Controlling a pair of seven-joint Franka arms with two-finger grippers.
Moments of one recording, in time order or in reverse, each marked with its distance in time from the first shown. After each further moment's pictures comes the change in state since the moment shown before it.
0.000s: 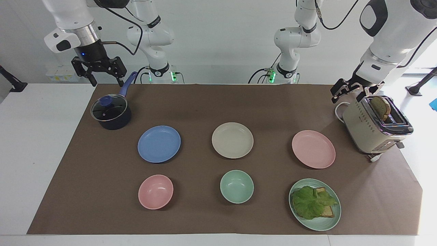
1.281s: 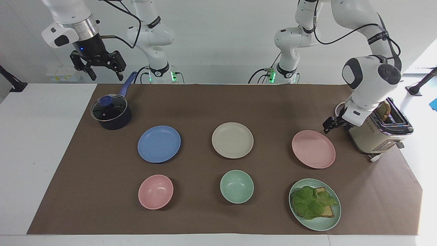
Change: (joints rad) left arm 0.109 0.070 0.006 -0.490 0.000 0.557 0.043; right arm 0.000 0.037 0.000 0.087 0.000 -0.104 0.000
